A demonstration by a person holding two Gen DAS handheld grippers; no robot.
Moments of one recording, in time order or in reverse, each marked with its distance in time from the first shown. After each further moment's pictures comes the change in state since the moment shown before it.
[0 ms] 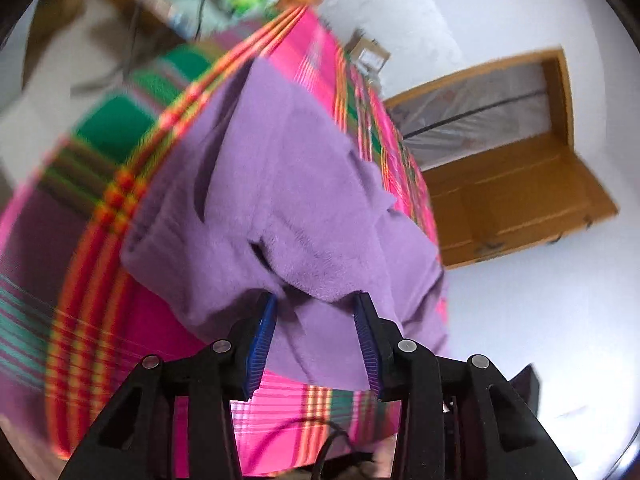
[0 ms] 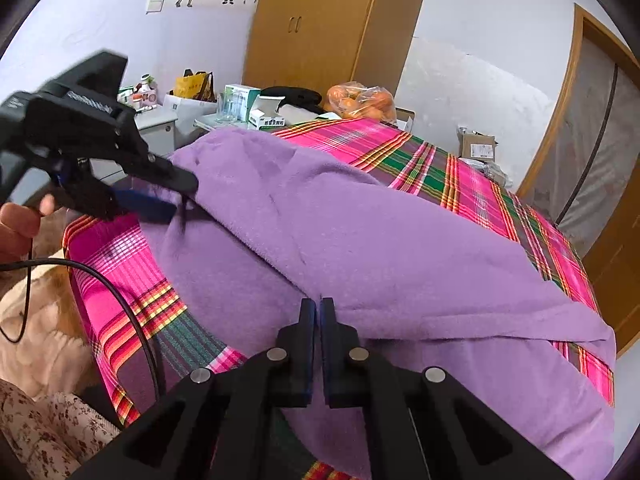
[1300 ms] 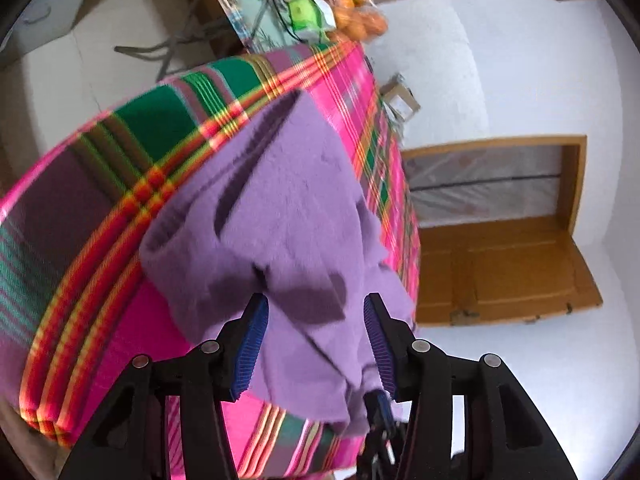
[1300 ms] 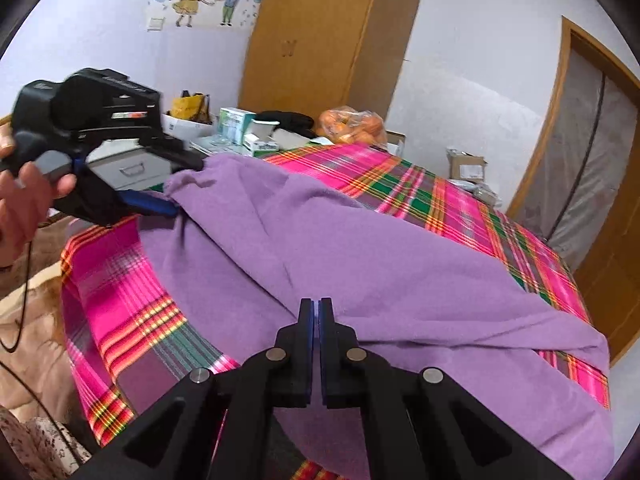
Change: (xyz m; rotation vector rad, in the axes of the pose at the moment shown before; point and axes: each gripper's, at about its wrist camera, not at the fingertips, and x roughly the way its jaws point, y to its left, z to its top) left arm -0.015 -0.004 0.003 -0.241 -0.153 -0.053; right arm -0.013 -0.002 0.000 -0.007 -0.096 -0.021
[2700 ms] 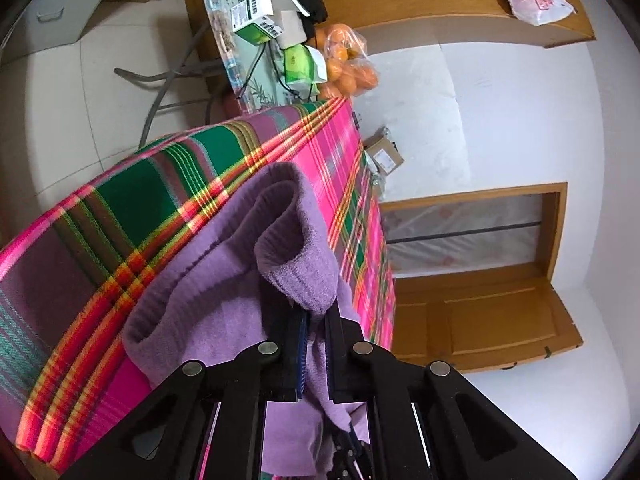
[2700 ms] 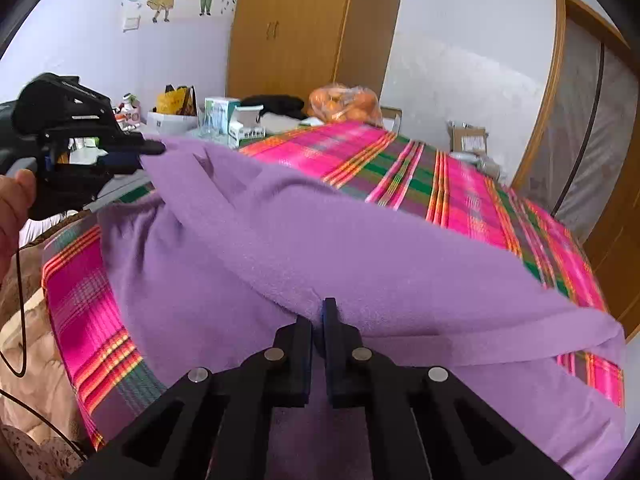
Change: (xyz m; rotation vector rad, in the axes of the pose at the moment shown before) left arm -0.014 -0.001 0.014 -0.043 -0.167 -0.080; right arm 0.039 -0.020 0.018 0.077 0.072 0.009
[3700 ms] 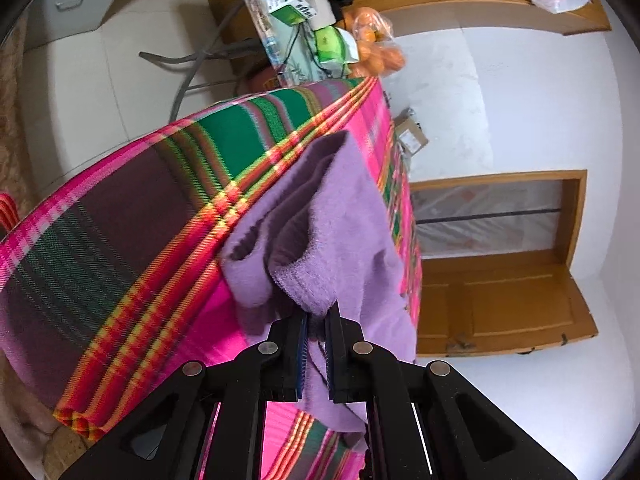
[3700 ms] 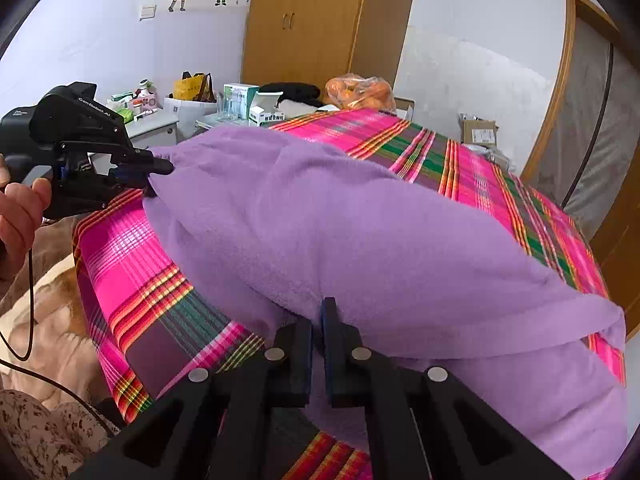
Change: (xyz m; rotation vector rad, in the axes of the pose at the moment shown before) left arm -0.024 0.039 -0.028 -0.019 0.071 0.087; right arm -0.027 0.017 -0.035 -0.017 0.052 0.044
